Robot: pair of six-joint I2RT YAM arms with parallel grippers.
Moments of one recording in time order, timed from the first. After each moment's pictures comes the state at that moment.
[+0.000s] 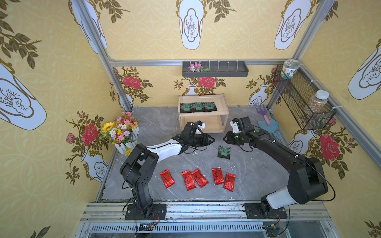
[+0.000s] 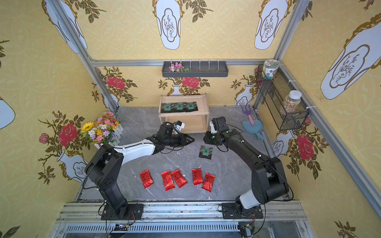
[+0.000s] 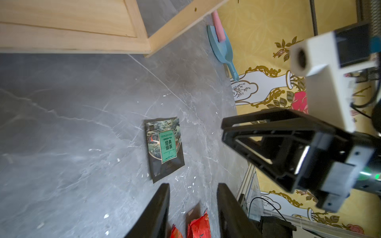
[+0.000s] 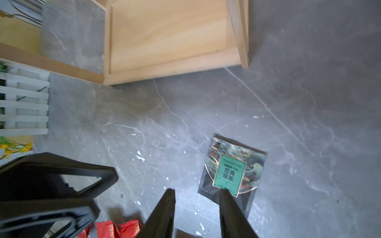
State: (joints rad) left arm -0.65 1.80 1.09 0.11 0.53 -0.78; right arm 0.31 1.52 1.05 -0.51 -0.25 0.42
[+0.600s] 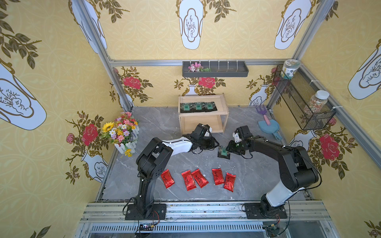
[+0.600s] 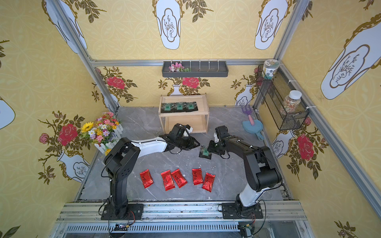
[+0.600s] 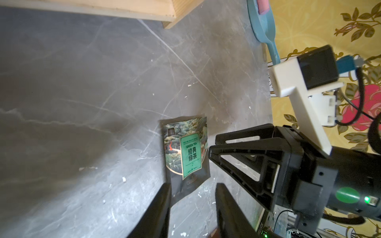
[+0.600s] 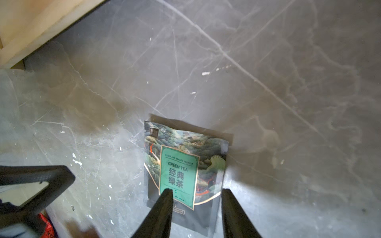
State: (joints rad) left arm -0.71 2.00 1.26 -0.02 0.45 -0.75; right arm 0.23 1.65 0.91 -0.40 -0.29 0.44
